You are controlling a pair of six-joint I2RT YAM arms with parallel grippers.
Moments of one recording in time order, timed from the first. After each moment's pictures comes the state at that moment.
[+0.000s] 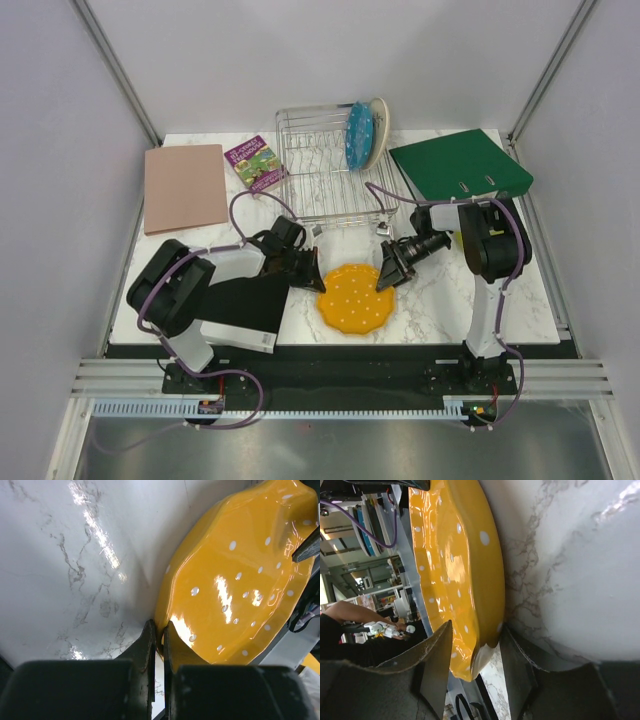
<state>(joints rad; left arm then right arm) -0.60 1.68 0.81 -0.13 0.48 -0.49 0.19 2.08 1.14 -0.92 -1.06 -0.46</state>
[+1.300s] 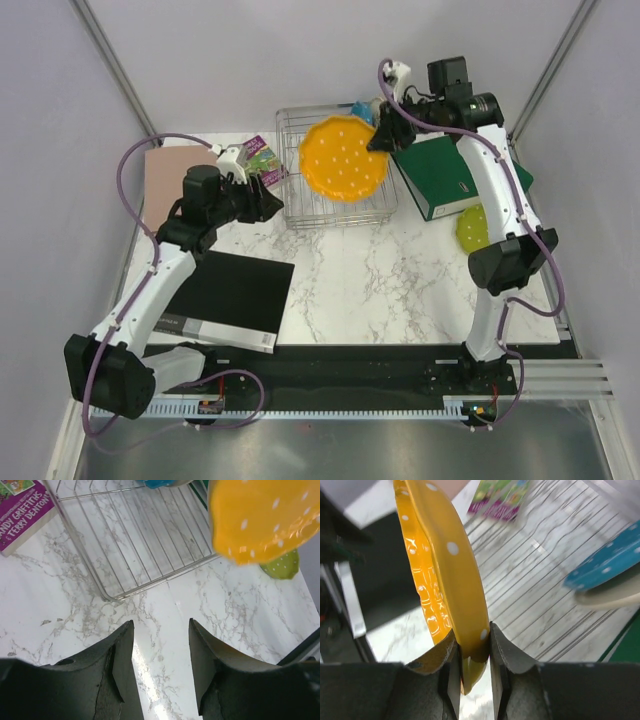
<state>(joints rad) -0.29 1.17 1.03 -0.28 0.34 -0.32 0.25 1.95 2.27 -1.14 -0.74 -0.35</state>
